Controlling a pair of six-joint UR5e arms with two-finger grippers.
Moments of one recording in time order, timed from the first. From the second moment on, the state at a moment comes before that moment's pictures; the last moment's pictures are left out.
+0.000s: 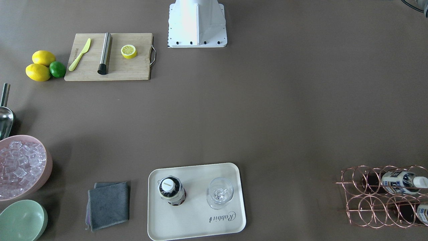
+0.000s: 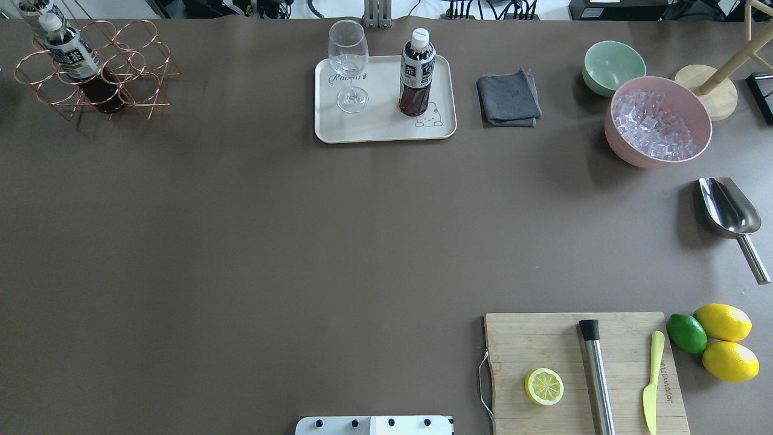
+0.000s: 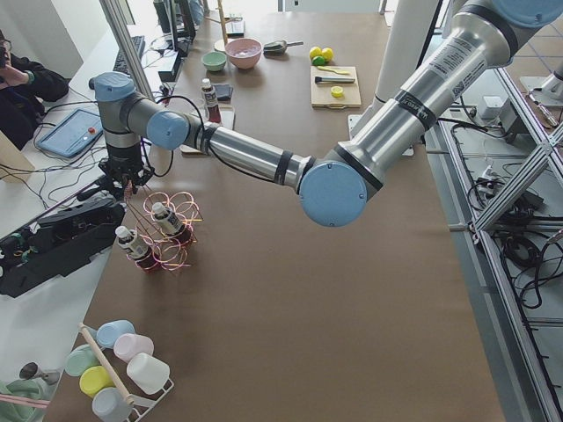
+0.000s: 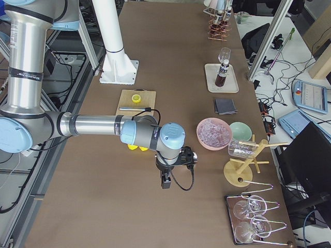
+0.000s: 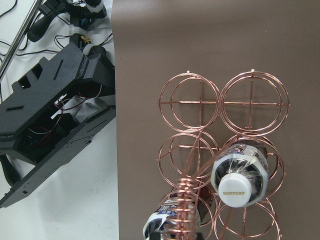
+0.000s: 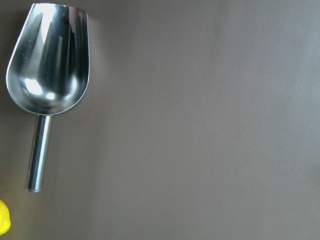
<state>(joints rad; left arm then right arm) -1.42 -2.29 -1.19 -1.68 -2.19 1.17 1.61 -1.74 1.77 -1.77 2.26 -0.33</state>
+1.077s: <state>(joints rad) -1.41 -2.28 -1.21 -1.73 -2.19 1.17 1.61 -1.74 1.77 -1.77 2.27 -0.33</state>
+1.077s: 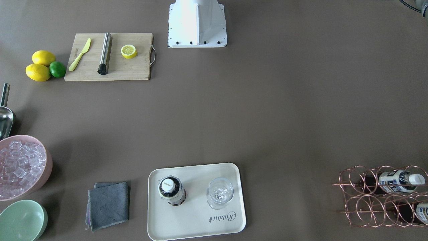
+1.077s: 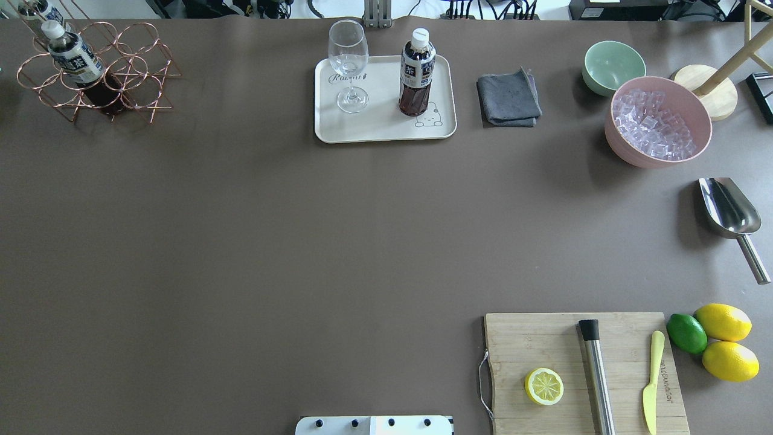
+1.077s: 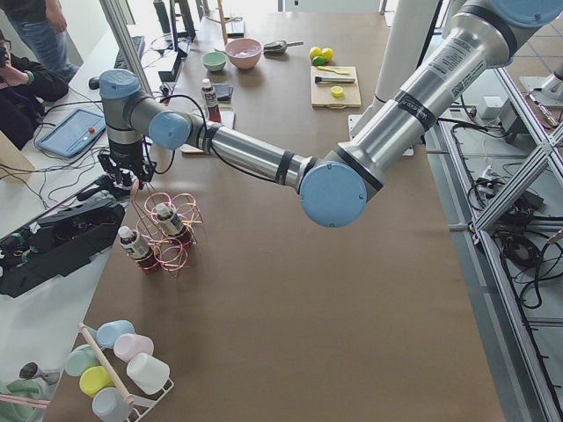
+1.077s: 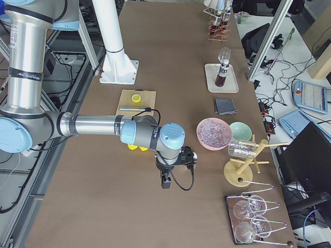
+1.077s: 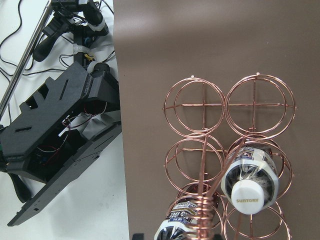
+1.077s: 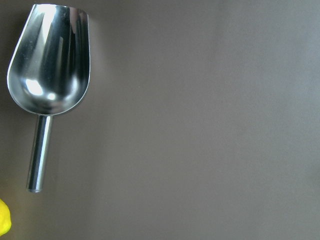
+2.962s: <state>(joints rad) -1.60 -2.03 -1.60 -1.58 -2.40 0.97 1.61 -1.76 1.80 -1.77 2.27 -0.33</state>
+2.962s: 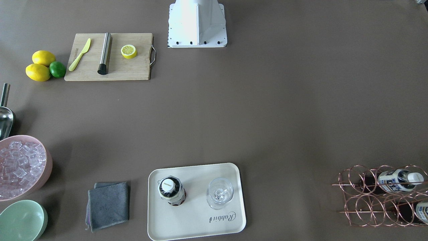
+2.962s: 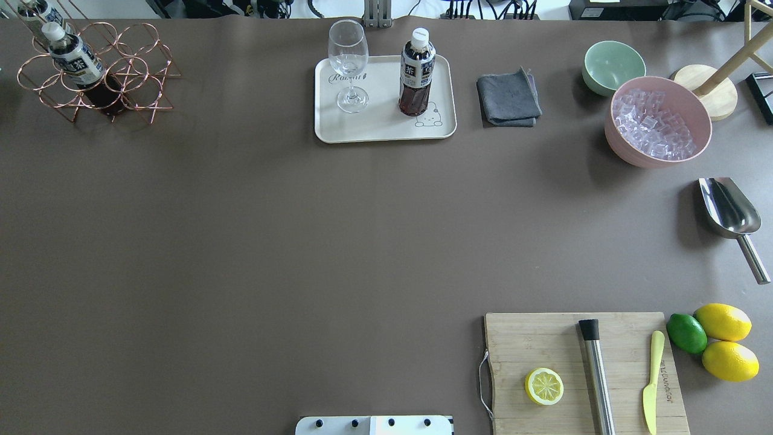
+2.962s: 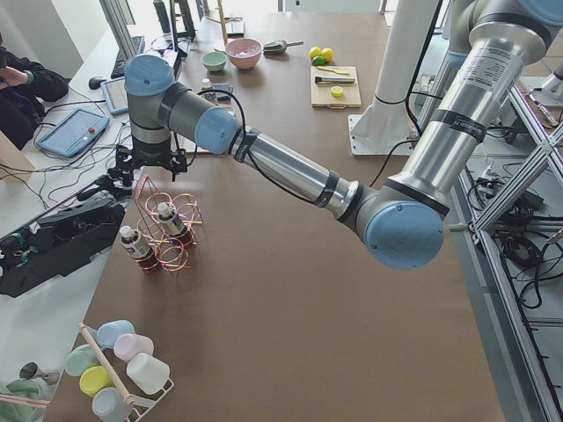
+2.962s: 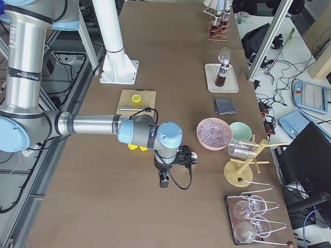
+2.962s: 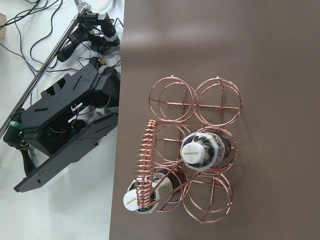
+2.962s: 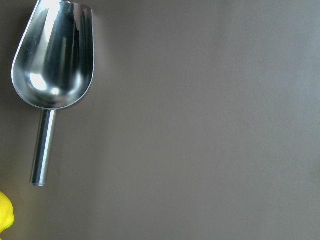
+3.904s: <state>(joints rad) -1.72 -1.80 -1.59 -1.54 -2.42 -0.01 1.60 -1.76 1.80 -1.77 2.26 -0.33</state>
